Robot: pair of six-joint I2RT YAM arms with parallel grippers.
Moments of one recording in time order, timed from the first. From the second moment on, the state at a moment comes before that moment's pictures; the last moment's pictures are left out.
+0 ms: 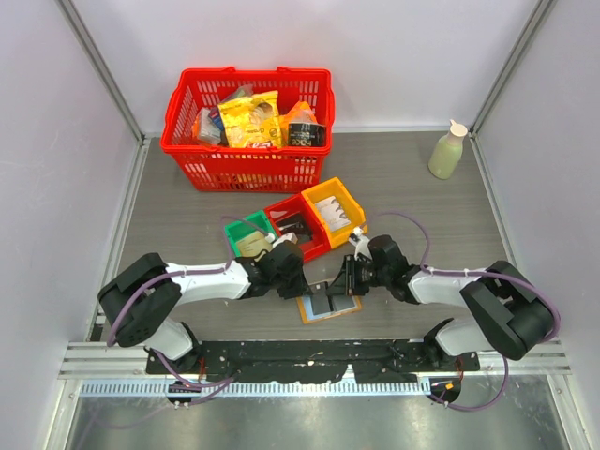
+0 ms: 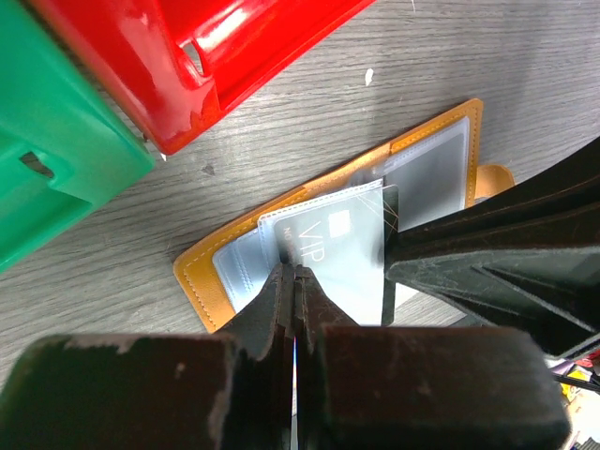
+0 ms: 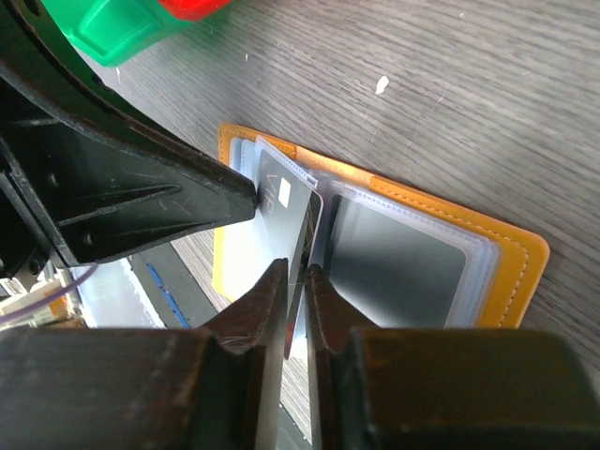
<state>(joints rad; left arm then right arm) -0.95 1.52 0.68 -0.07 0.01 -1.07 0.61 1.38 0.35 0.31 -0.55 0.69</state>
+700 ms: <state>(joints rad) -0.95 1.52 0.67 -0.06 0.01 -1.07 0.45 1.39 0.25 0.49 -0.68 0.73</state>
